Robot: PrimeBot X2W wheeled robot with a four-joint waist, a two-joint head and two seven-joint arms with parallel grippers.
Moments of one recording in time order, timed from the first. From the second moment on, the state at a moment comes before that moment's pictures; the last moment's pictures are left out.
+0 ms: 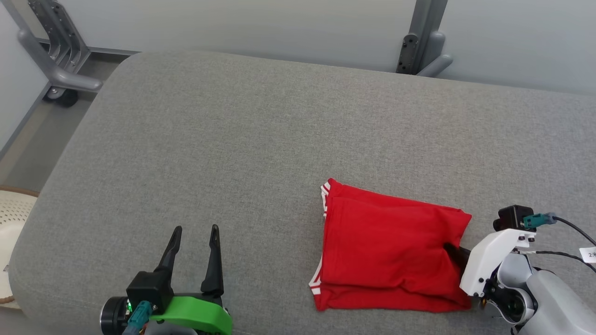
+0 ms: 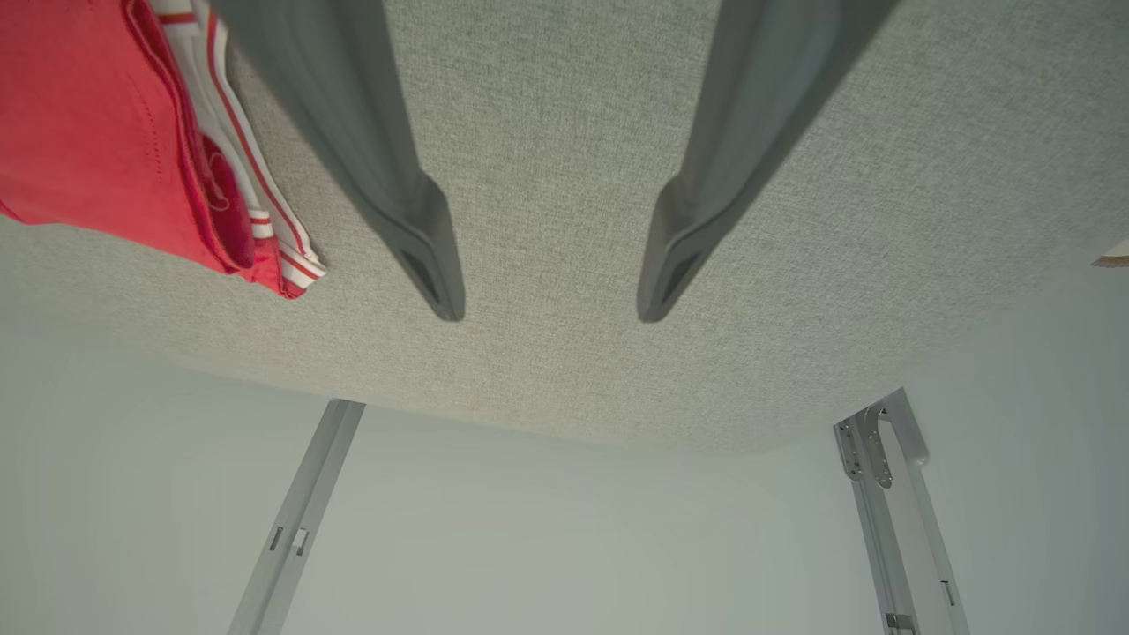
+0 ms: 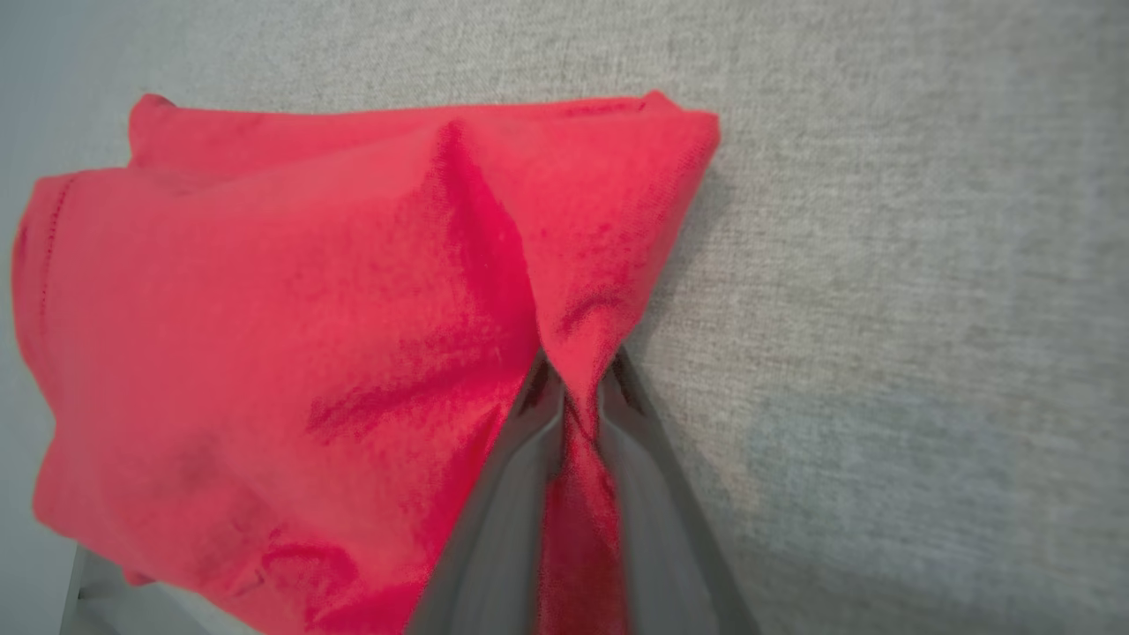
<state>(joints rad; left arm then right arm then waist) -0.03 0.05 -0.22 0.22 -0.26 0.01 -0.26 -0.30 -0.30 0.27 0.60 0.77 0.13 0.34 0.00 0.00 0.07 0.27</state>
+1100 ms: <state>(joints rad) -0.08 0.05 -0.26 0.18 -0.26 0.00 -0.26 -0.41 -0.46 0.28 0.50 0.76 0.13 0.23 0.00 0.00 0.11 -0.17</state>
